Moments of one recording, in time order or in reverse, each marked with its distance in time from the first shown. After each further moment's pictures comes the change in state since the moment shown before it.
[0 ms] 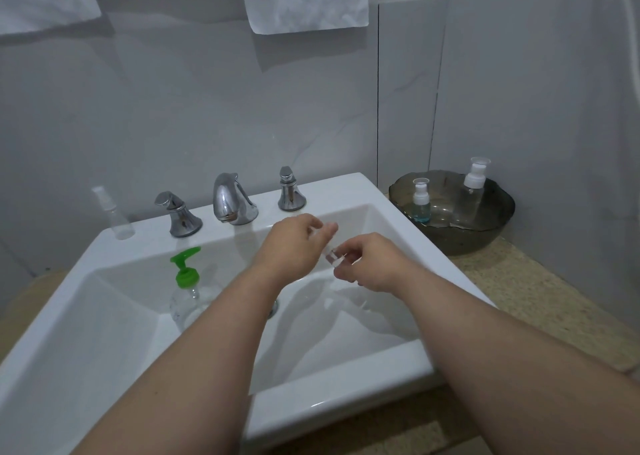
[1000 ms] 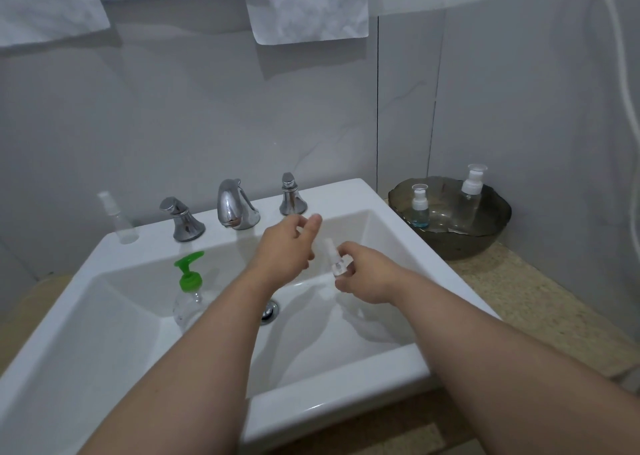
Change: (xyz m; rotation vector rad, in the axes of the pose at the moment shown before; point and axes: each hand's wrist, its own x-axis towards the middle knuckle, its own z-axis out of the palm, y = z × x) left_hand 0.001 -0.013 -0.003 -0.276 0.058 -0.048; right_hand -0.006 -0.006 0.007 -0.150 -0.080 -0.004
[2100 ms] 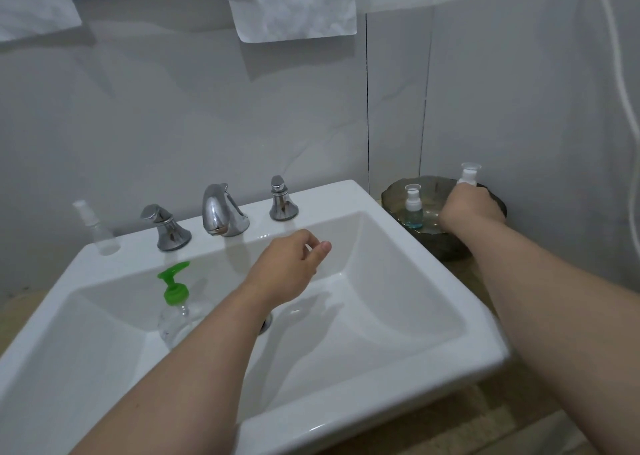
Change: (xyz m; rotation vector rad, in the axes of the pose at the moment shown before) left_hand 0.008 -0.015 0.013 0.265 -0.126 0.118; right_hand 0.016 0.048 -0.132 -0.416 0.630 0.544
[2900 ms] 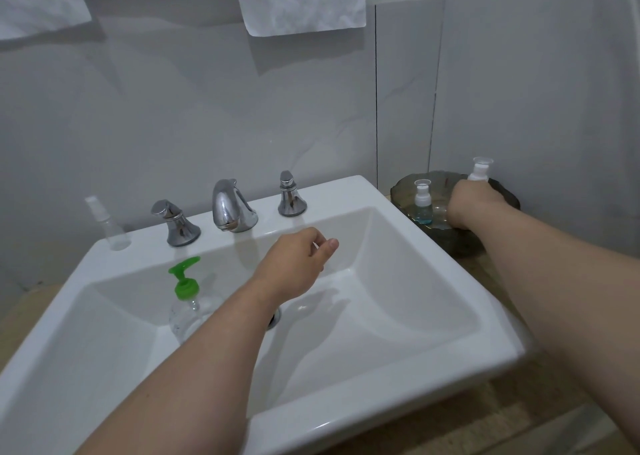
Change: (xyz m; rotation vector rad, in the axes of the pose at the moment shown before) left_hand -0.001 -0.004 -0.002 0.027 -0.009 -0.013; right_hand 0.016 -0.007 -0.002 -0.261 -0.189 -0.078
